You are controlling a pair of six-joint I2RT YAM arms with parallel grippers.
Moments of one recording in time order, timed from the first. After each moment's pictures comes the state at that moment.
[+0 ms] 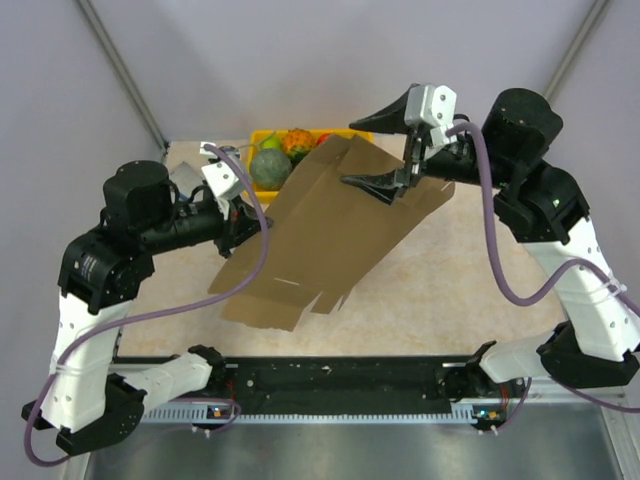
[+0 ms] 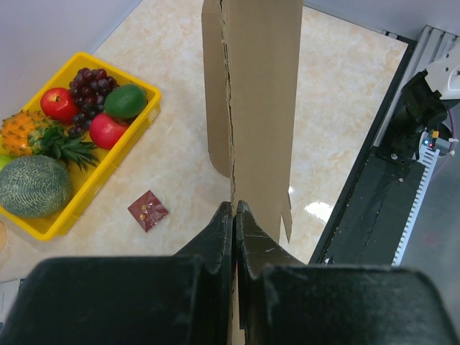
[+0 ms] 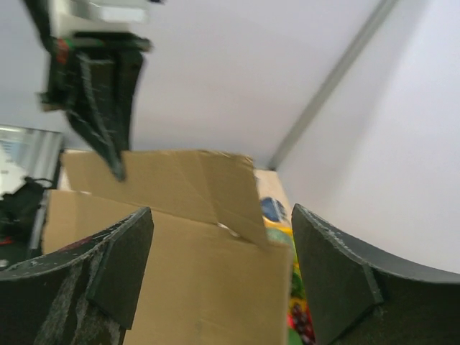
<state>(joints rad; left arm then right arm) -0.50 1.05 1.77 -1.07 0.51 0.21 0.74 1.34 1.99 -0.57 -0.58 -0.38</state>
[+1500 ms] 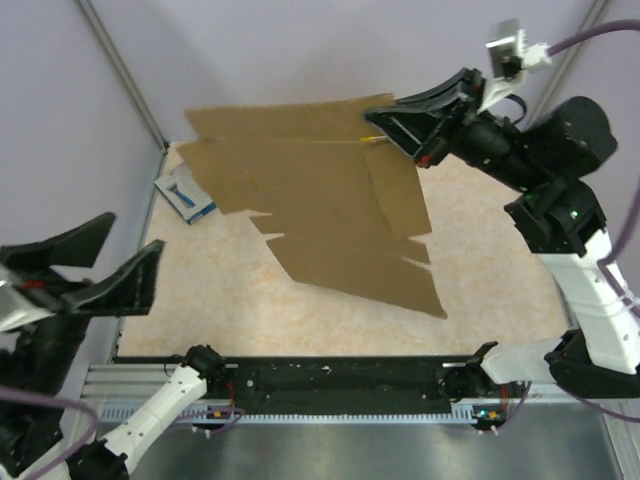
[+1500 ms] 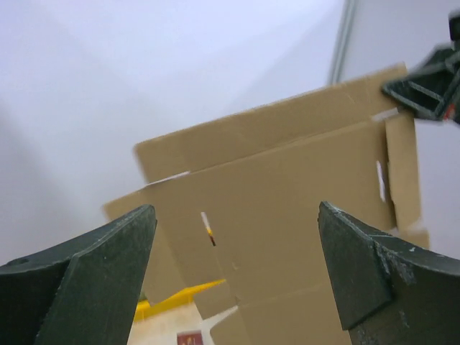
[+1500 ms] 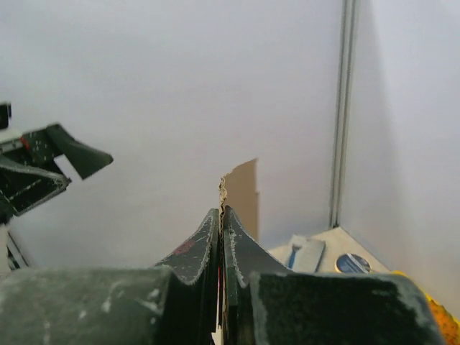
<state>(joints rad) -0.51 0.51 1.53 -0.60 0.03 -0.12 0.73 1.30 1.95 -0.25 -0.49 0.23</state>
